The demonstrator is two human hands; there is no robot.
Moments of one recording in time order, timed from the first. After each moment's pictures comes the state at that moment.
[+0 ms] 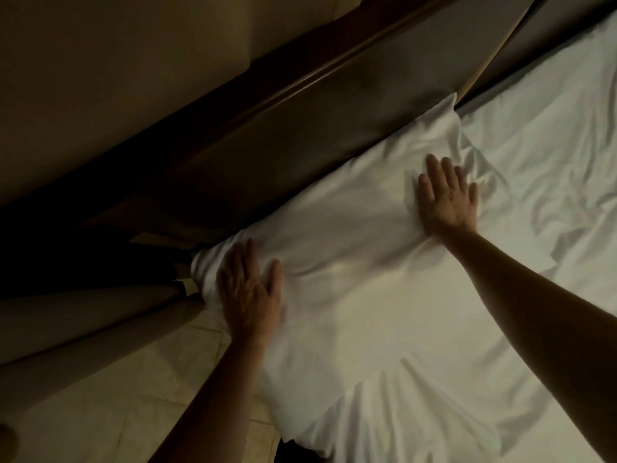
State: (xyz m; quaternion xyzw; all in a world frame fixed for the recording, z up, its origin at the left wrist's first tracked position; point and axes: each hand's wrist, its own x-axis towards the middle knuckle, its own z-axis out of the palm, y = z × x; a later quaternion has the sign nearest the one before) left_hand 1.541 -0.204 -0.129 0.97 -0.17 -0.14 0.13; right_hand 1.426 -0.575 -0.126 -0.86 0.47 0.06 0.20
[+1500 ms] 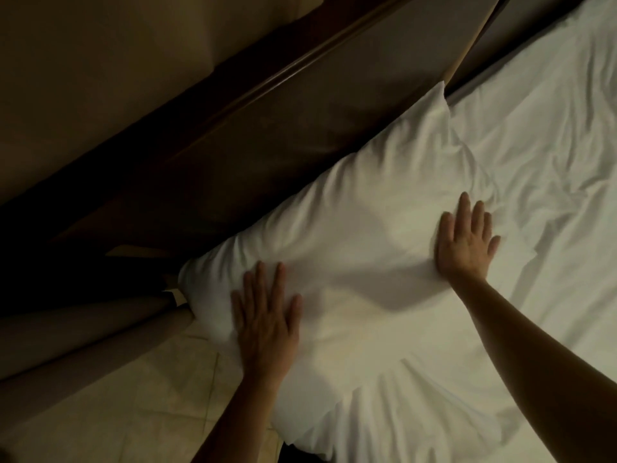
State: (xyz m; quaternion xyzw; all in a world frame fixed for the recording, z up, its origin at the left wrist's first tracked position) left_hand 1.482 -0.195 -0.140 0.94 -0.31 -0.11 0.08; right_hand 1.337 -0.537 -0.140 -0.75 0.62 0.01 0.23
